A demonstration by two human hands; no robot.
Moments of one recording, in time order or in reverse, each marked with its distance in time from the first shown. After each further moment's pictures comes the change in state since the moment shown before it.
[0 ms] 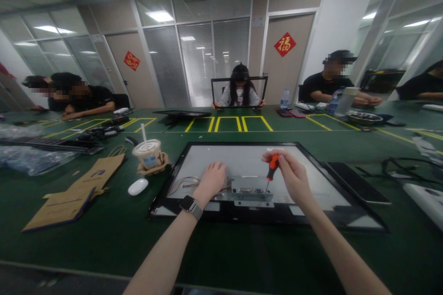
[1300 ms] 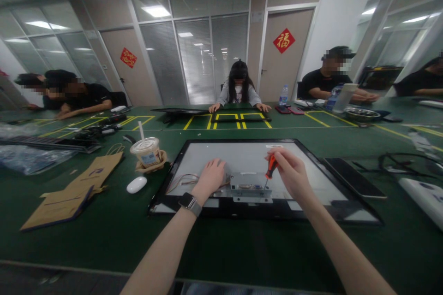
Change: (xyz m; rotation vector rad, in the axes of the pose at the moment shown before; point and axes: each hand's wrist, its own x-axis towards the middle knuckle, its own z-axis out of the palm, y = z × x) left_hand 0.000 0.002 -0.004 -0.024 -0.010 -0.023; right_hand 0.001 0.005 -0.001 0.072 0.009 0.074
